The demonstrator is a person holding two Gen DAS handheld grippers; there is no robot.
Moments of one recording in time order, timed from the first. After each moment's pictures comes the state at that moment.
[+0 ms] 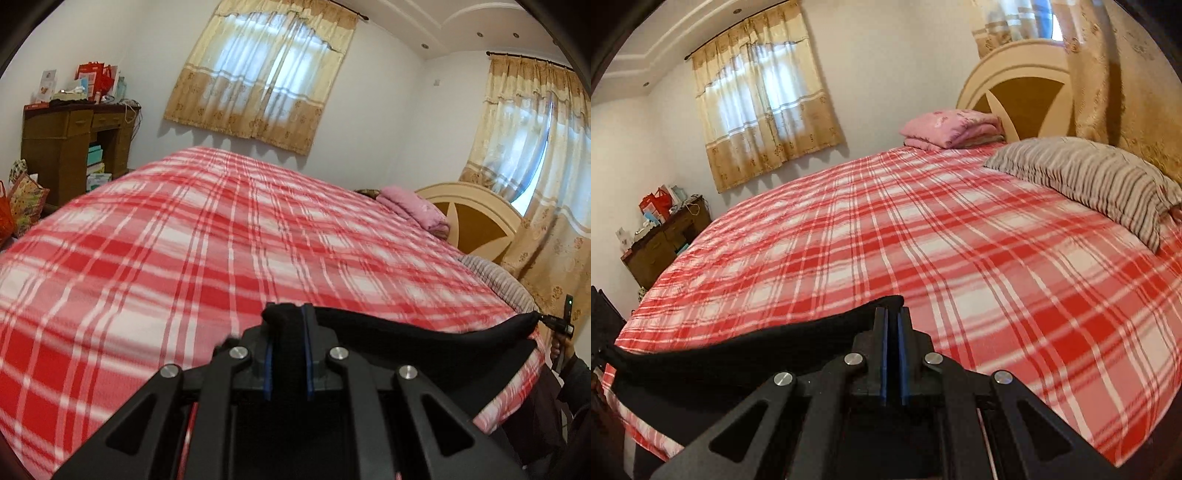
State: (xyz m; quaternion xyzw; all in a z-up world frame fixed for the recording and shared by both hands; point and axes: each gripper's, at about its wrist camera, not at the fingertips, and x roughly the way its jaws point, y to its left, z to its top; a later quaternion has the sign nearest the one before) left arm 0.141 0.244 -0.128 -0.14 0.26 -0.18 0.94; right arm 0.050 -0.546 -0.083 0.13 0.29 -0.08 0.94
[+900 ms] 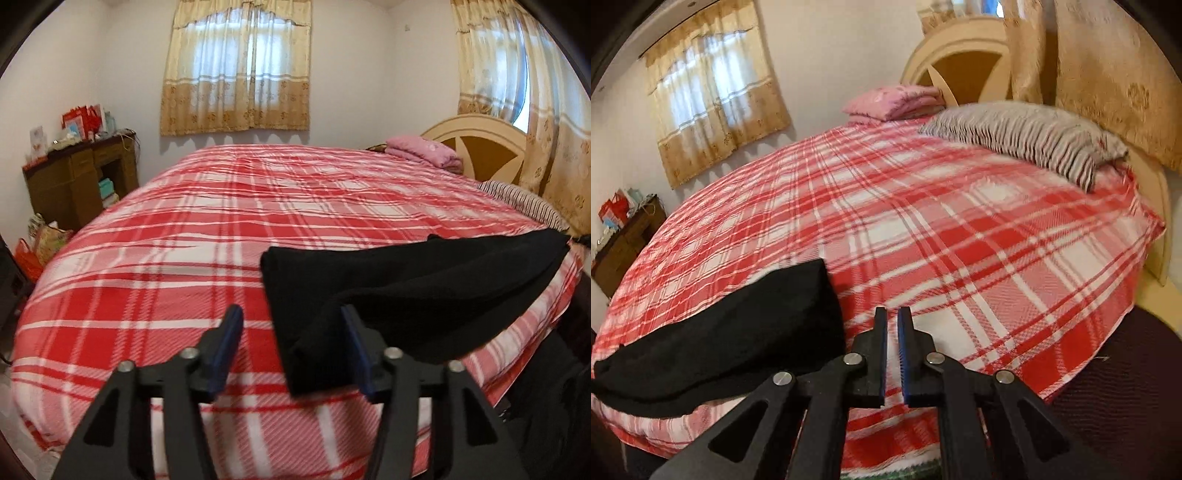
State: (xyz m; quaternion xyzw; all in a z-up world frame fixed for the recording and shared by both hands) left arm 0.077 0.243 -0.159 0.01 0.27 -0.14 0.95; right arm -0.016 -0.554 -0.095 0.12 0.32 -0.17 0.92
